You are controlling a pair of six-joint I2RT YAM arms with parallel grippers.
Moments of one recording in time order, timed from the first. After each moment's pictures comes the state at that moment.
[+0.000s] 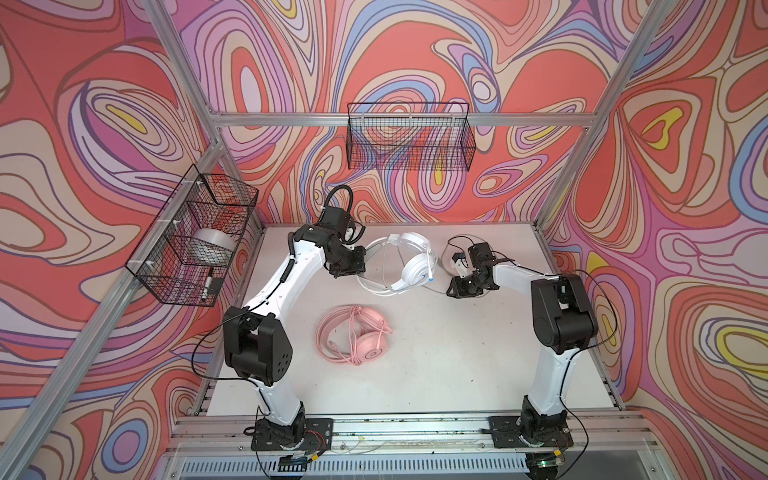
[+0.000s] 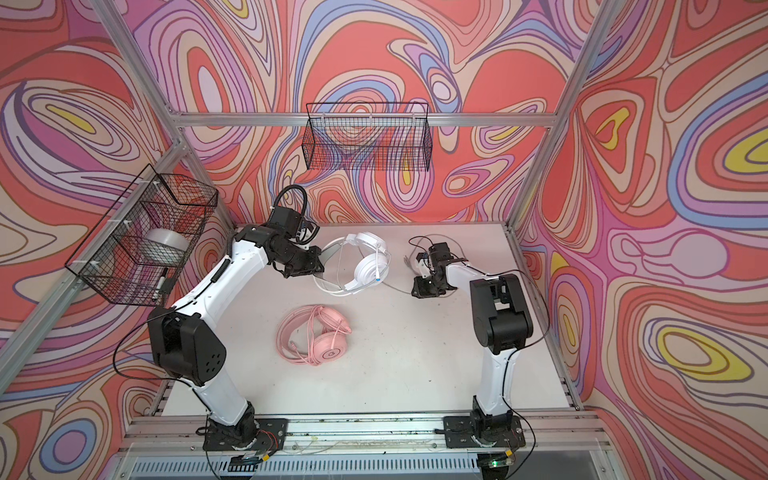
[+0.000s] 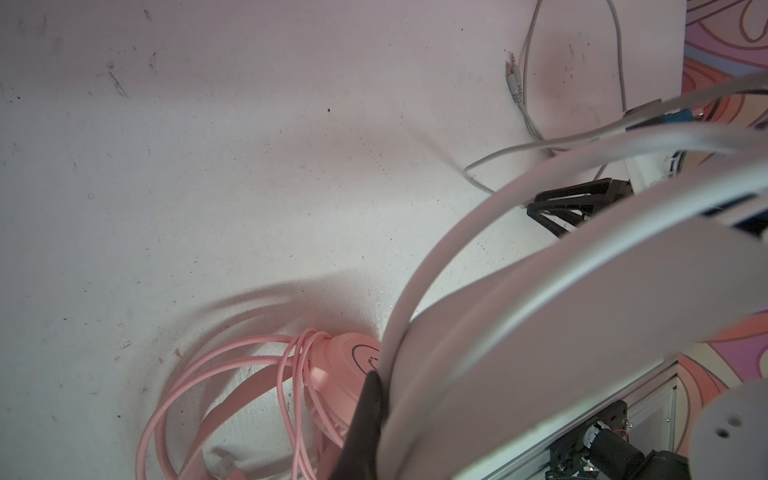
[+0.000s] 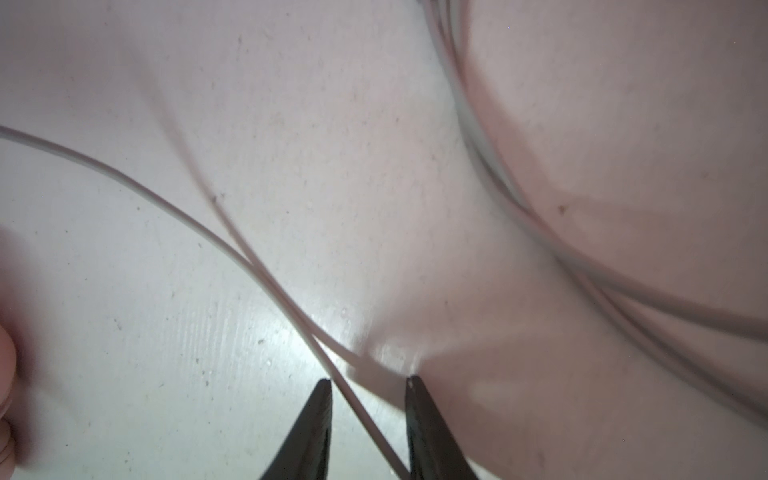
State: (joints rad) left arm -0.29 1.75 1.67 -1.03 0.31 -0.35; right arm 0.17 1.97 1.27 -0.51 -0.36 0.01
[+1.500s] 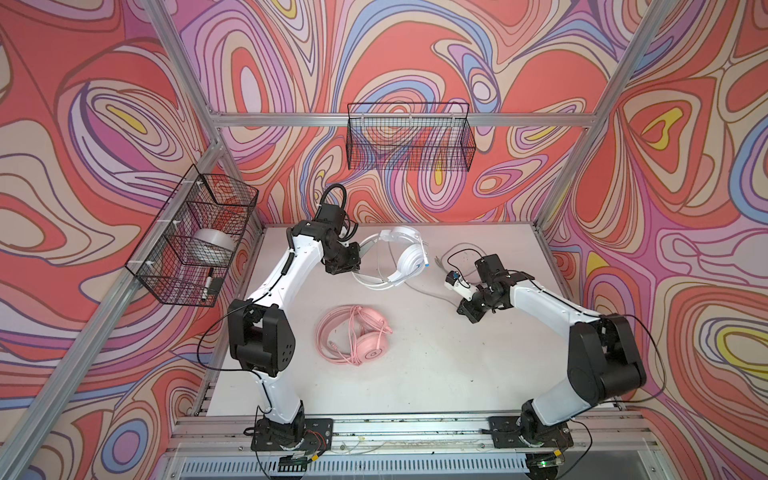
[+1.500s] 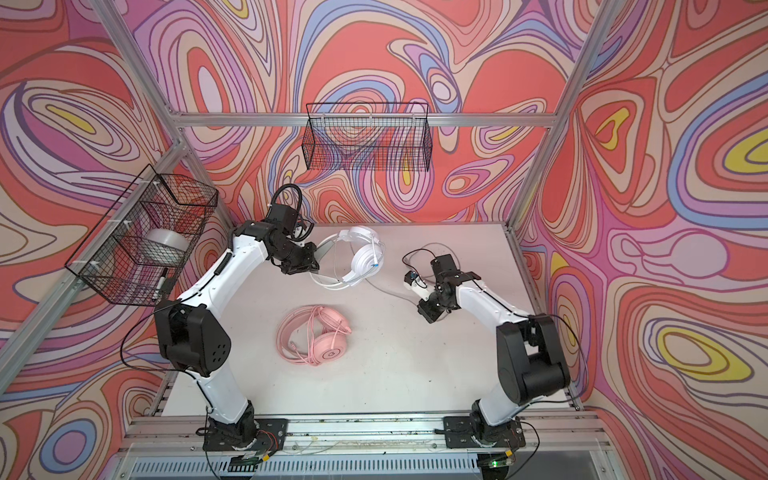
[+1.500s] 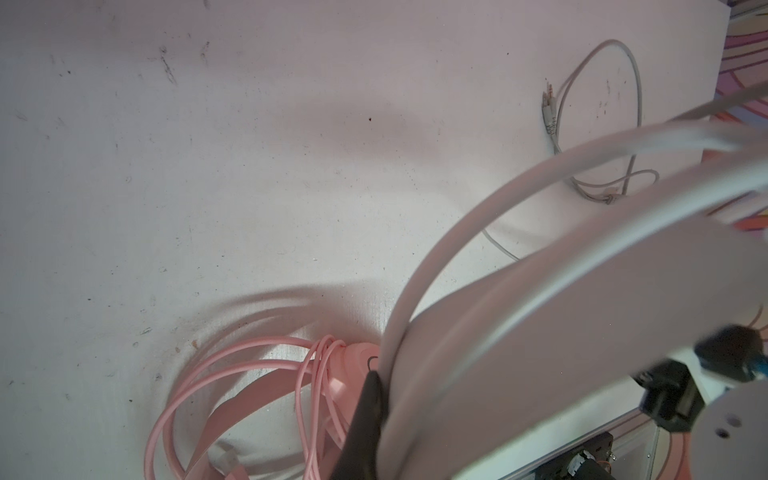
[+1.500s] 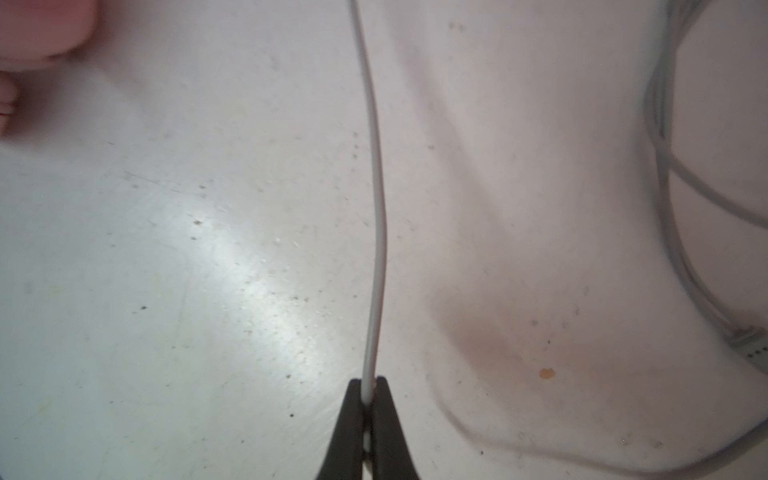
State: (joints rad) left arm -0.25 1.82 1.74 -1.07 0.28 -0.43; right arm 0.30 1.54 1.04 -0.69 -0.32 -0.53
